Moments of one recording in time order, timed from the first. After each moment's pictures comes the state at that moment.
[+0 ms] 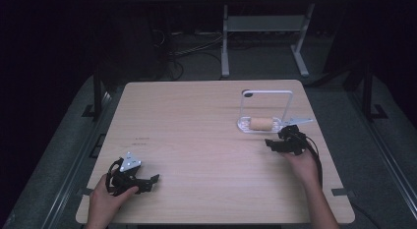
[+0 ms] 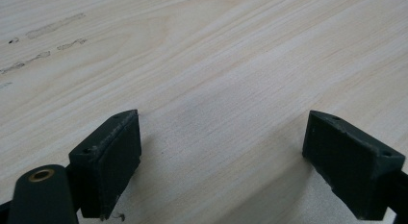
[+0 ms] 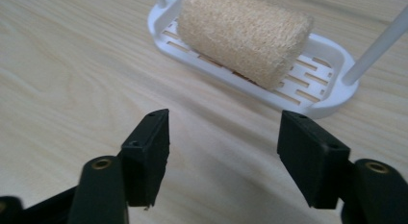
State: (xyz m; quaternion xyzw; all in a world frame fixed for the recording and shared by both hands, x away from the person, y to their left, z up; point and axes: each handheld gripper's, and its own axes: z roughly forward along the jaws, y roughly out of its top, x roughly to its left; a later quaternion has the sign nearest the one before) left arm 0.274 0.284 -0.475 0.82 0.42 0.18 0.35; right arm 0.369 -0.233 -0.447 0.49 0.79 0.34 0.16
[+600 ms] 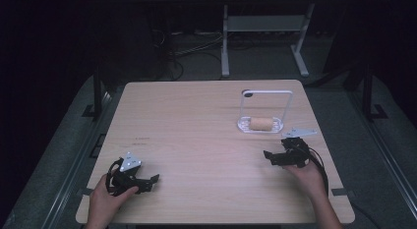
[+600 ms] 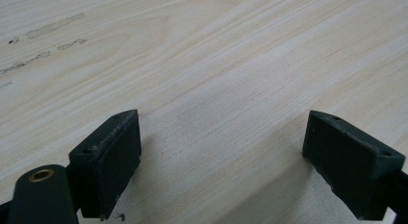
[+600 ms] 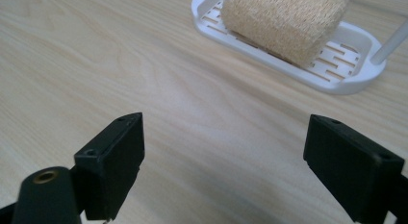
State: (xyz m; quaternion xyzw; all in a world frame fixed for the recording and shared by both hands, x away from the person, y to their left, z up) left arm 0.274 0.284 -0.475 0.82 0.42 0.18 0.35; right arm 0.330 -0.230 -0.447 0.46 0.80 0.36 0.16
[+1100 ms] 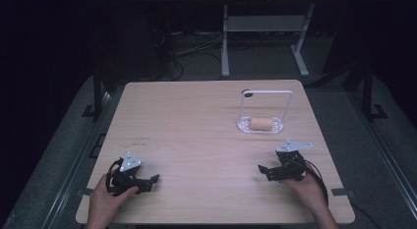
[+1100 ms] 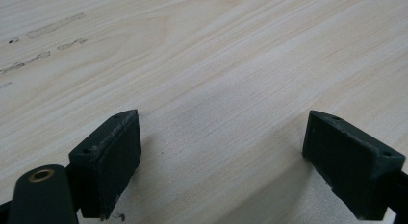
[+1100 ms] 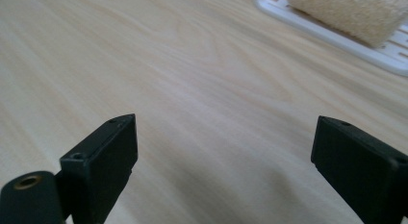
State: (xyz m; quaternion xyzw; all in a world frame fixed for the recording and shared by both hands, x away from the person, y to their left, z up) left arm 0.274 0.284 -0.475 0.82 0.42 0.18 0.35; right arm 0.298 -0.215 -0.458 0.42 0.82 0.37 0.14
